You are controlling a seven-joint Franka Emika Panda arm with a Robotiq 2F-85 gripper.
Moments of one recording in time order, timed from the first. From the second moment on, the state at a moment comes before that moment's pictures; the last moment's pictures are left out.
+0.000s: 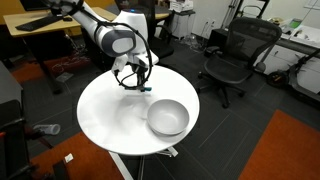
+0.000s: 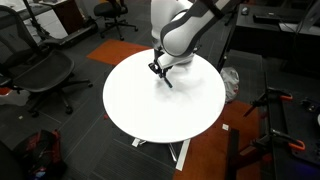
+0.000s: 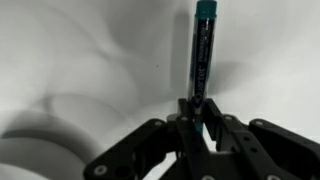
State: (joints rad) arm 0.08 0.72 -0.14 -1.79 0.08 2.59 0.60
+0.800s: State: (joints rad) arm 0.09 0.69 -0.11 -1.78 0.09 2.59 0.54
